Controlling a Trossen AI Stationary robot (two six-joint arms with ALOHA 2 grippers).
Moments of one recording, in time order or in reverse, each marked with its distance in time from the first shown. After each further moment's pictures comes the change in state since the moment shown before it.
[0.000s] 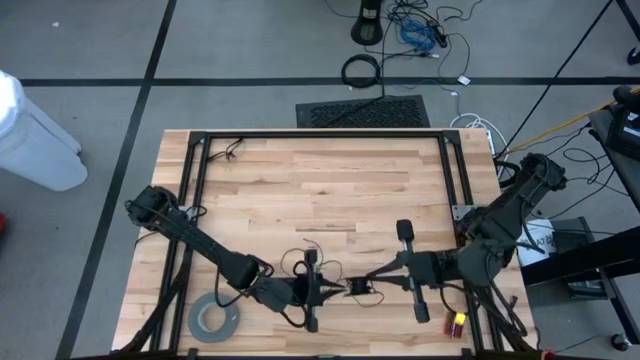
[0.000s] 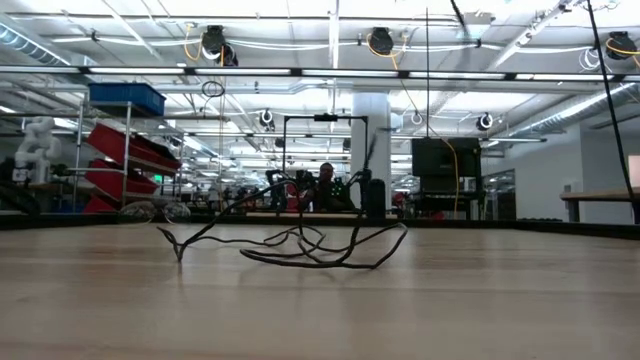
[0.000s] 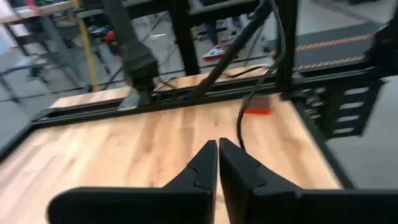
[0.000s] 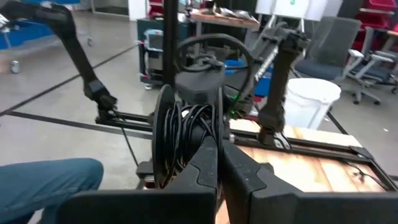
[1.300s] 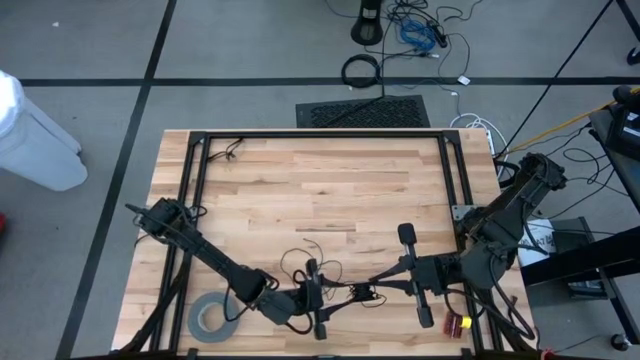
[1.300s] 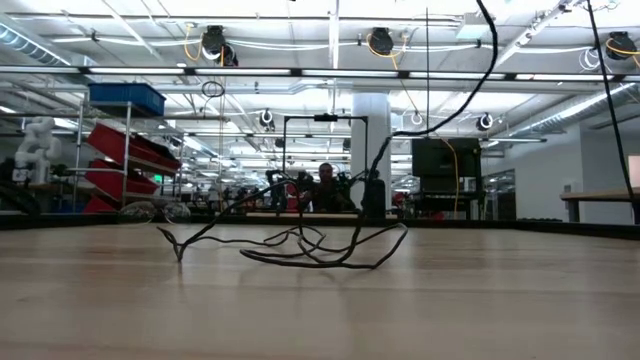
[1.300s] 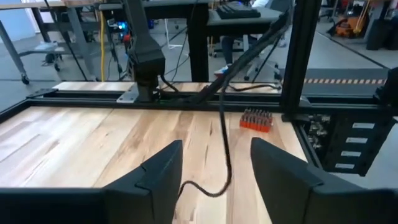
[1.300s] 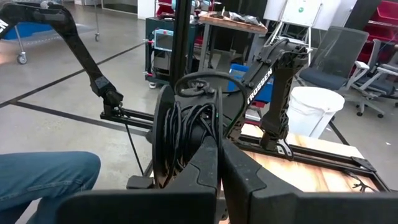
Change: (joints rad) left arm -0.035 0.143 0.000 0.237 -0.127 -0.117; right arm 0.033 -0.001 0.000 0.008 0.000 -0.057
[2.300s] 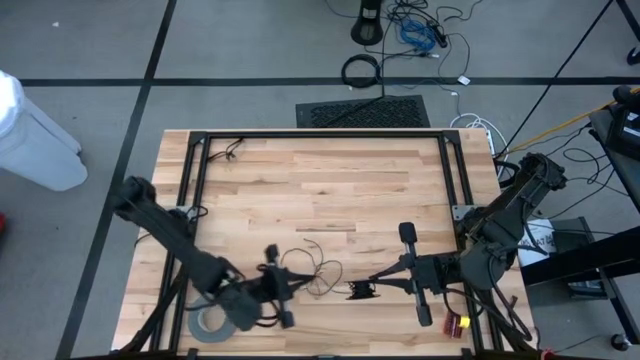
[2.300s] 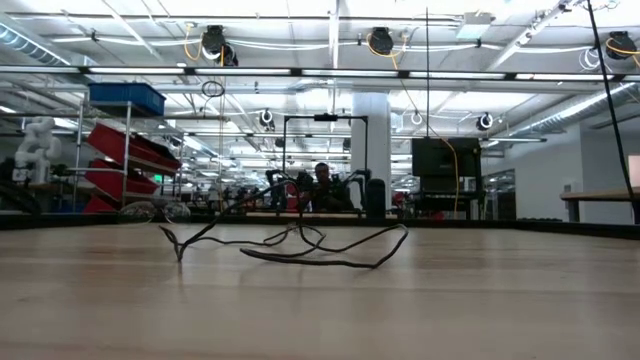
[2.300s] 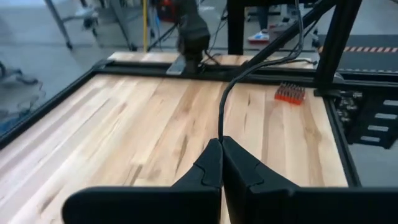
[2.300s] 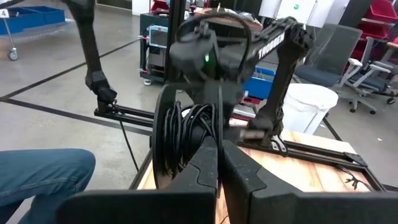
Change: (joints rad) left arm -0.097 -0.308 0.000 -0.633 -0.178 -0.268; right arm 0.002 0.000 0.000 -0.019 0.021 0.008
